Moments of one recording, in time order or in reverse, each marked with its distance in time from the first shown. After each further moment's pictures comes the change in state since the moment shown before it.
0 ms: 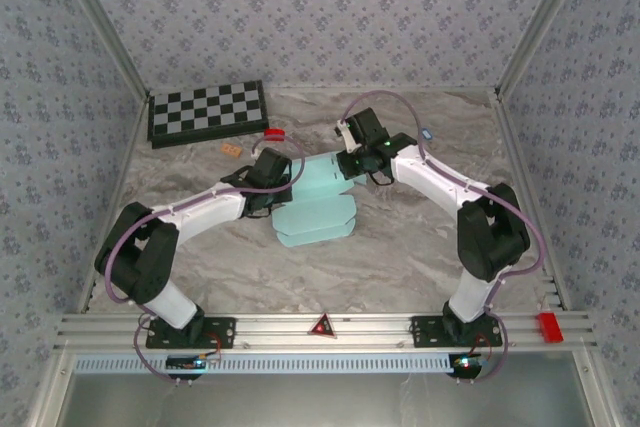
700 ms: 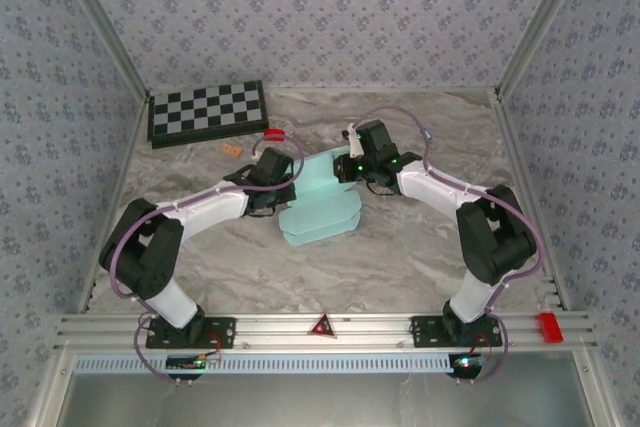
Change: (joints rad) left arm 0.000 0.032 0.018 0.005 0.060 -0.088; right arm -0.035 -0.036 -0.225 0.370 -0.224 0.237
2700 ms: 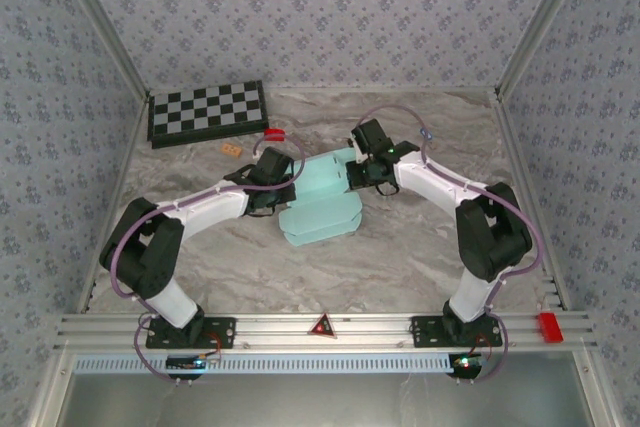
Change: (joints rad) left arm 0.000 0.006 0.004 -0.010 0.003 0.023; right arm 0.006 0.030 0.119 -0.370 0.225 -0.108
